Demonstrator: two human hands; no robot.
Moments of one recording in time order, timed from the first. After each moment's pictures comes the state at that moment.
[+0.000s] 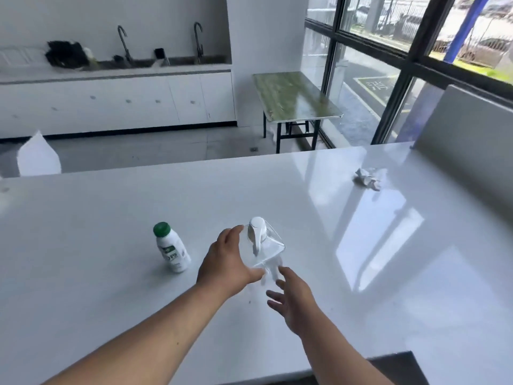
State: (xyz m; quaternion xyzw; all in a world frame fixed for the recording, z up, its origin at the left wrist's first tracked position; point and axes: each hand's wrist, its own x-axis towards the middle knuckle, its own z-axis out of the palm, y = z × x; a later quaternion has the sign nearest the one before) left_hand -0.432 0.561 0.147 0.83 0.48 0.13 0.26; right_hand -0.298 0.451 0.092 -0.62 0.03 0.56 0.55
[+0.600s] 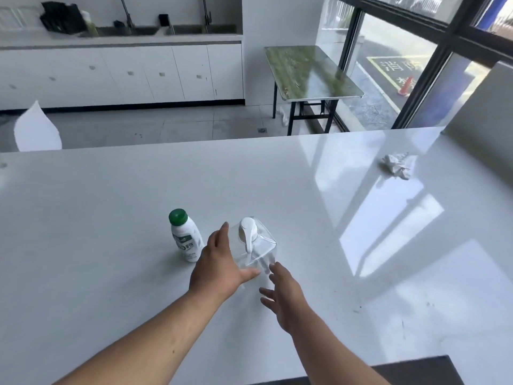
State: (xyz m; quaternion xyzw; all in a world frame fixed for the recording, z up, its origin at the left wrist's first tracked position) left_hand -0.491 0.613 0.083 0.79 0.55 0.09 0.25; right_hand -0.359 0.513 0.038 -0.63 0.00 0.59 0.51
